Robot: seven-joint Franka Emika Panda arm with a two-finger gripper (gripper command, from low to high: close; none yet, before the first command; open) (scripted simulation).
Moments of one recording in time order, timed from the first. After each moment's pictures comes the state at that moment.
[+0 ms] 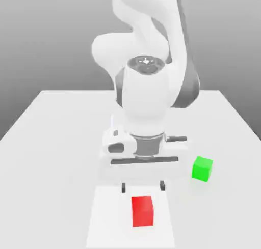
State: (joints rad) arm 0.05 0.17 0.02 -2.66 -0.01 2.83 0.78
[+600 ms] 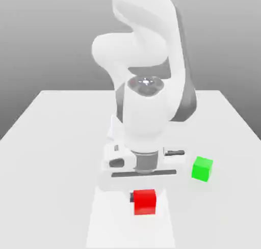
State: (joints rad) arm 0.07 0.08 0.04 -2.68 -0.01 2.76 0.74
